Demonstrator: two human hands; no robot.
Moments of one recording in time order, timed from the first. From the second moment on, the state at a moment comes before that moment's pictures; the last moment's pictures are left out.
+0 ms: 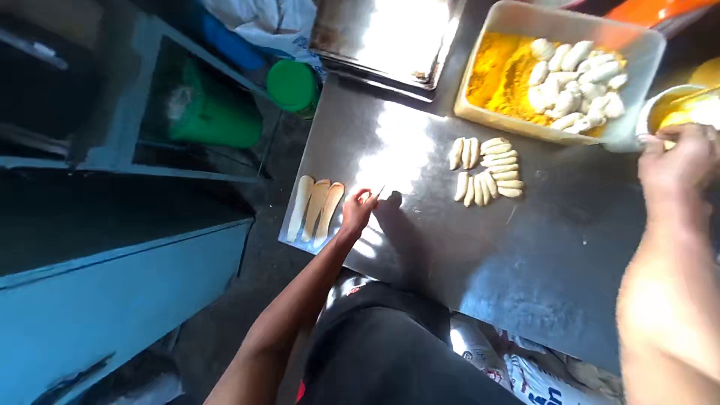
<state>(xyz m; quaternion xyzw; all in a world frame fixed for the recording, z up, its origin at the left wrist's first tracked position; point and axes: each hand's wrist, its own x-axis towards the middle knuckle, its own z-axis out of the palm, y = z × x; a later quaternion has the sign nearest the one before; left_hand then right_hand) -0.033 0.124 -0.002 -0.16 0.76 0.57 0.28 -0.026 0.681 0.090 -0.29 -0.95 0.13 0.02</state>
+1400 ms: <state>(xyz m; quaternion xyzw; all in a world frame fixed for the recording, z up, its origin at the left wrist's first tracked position) 0.091 -0.026 -0.037 -0.19 0.86 0.43 0.19 0.092 0.140 -0.049 0.19 -0.92 0.21 -0.27</state>
